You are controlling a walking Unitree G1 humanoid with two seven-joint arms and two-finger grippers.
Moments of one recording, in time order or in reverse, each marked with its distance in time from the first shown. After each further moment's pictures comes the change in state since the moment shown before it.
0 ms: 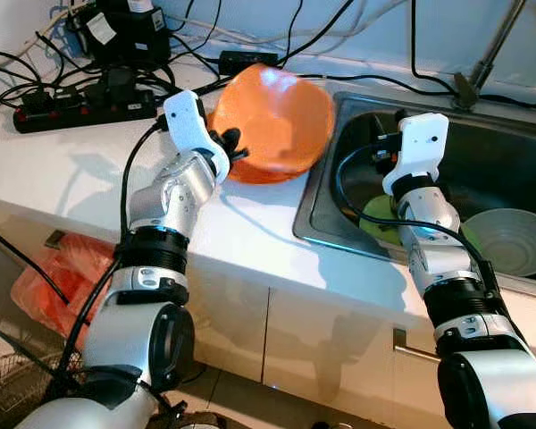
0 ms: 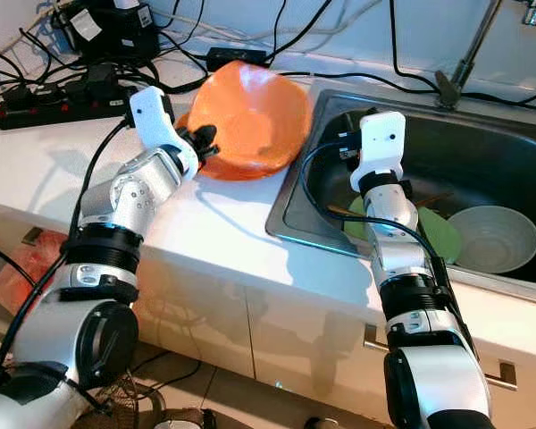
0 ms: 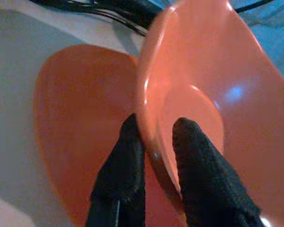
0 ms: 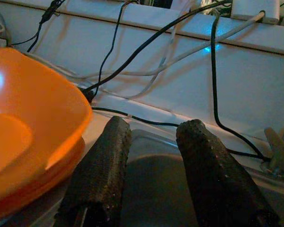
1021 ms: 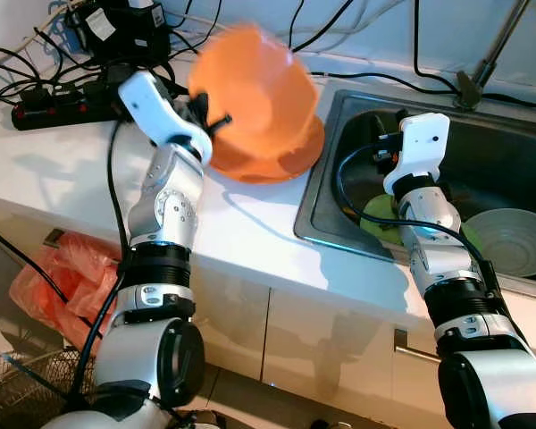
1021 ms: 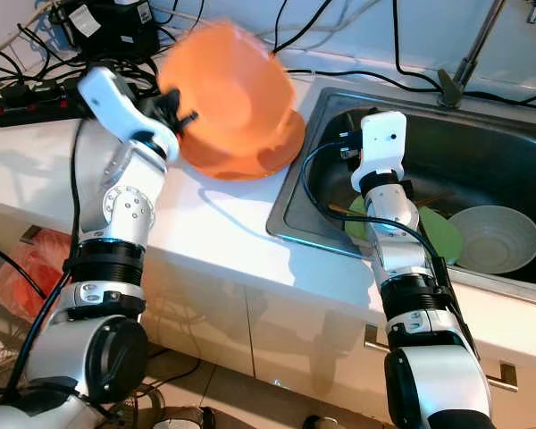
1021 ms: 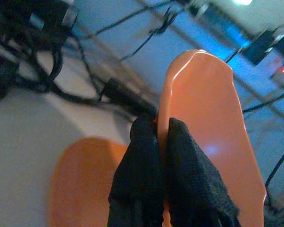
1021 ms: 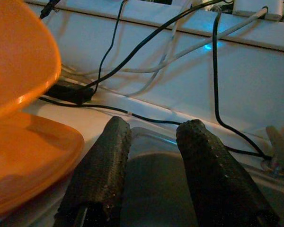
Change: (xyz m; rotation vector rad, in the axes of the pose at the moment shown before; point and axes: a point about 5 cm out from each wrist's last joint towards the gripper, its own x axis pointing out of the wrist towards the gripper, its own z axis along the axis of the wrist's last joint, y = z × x) left arm -0.018 -0.001 0.031 -0.128 -0.392 -0.030; right arm 0.000 -0.001 0.000 -0.001 0.001 -0.004
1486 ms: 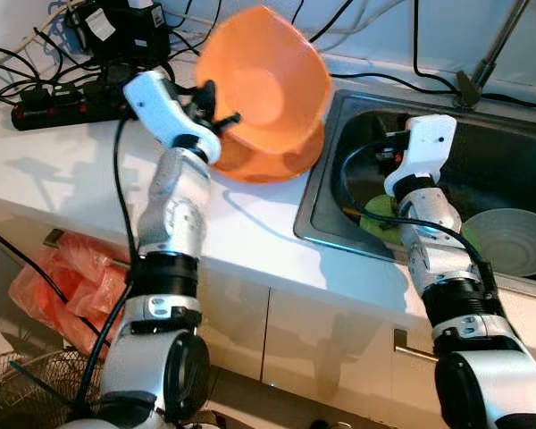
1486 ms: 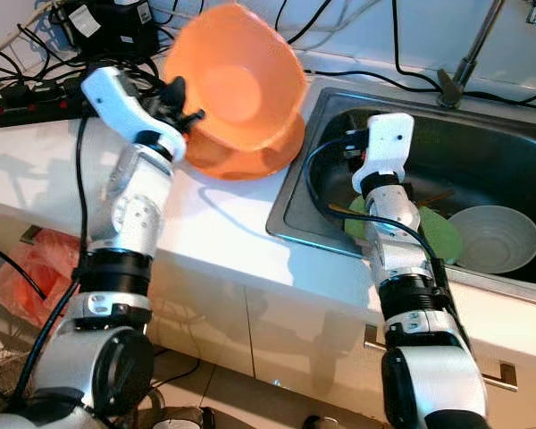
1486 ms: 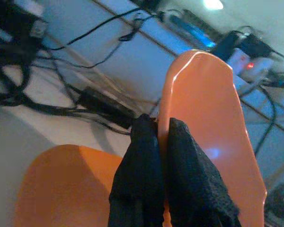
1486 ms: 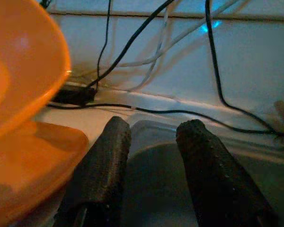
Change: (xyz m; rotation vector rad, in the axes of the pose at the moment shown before) left arm -0.008 -0.015 -0.009 0.050 -0.030 -0.114; right arm 0.000 0.001 -0.003 0.171 0.032 -0.020
